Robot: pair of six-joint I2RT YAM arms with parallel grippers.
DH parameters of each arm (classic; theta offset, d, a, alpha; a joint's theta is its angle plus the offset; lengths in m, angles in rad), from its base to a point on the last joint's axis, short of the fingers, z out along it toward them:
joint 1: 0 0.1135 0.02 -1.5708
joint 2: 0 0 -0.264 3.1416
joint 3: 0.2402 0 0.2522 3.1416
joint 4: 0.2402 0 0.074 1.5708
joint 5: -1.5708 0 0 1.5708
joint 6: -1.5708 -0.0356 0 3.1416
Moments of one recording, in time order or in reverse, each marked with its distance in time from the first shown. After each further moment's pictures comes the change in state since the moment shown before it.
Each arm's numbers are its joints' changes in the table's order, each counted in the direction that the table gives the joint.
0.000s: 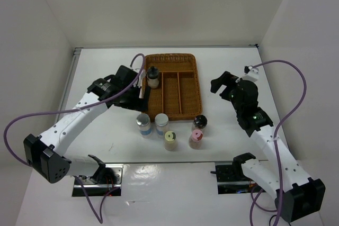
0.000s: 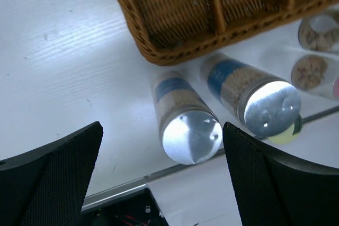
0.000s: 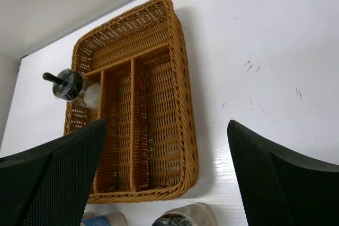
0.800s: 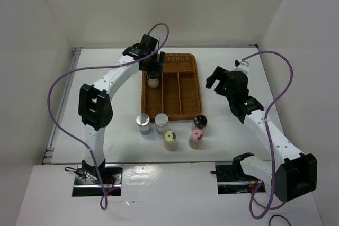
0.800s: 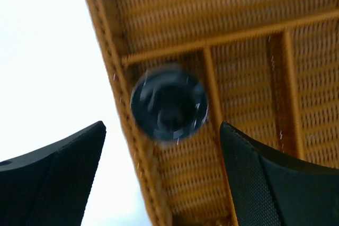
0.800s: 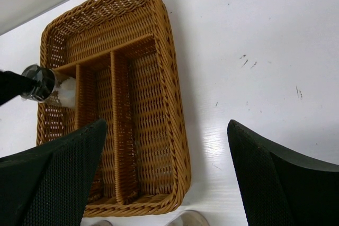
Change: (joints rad) left arm 0.095 0.761 0.659 -0.222 0.146 -0.098; right arm 0.008 0.206 0.080 -0.015 -0.017 0.021
